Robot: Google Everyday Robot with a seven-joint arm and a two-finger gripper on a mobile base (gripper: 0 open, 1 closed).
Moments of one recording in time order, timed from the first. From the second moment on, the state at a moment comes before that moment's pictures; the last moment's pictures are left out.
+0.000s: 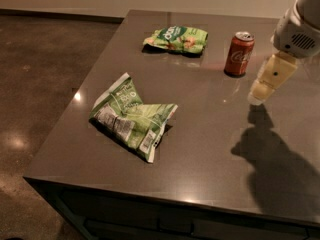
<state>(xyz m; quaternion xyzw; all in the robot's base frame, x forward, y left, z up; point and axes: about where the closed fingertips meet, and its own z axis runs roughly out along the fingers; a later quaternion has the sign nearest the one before) 0.525 -0.235 0.955 -0.50 0.84 -0.04 0.18</state>
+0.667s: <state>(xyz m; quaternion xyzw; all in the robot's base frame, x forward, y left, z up) 0.581 -0.238 0.937 -0.43 0.87 -0.03 0.22</state>
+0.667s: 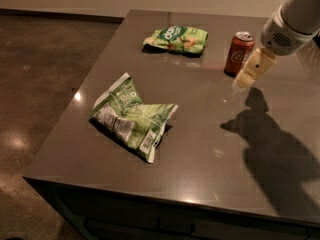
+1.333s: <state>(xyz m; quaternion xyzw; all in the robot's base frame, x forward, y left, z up) 0.647 -0.253 0.919 -0.35 0.89 -0.03 0.28</state>
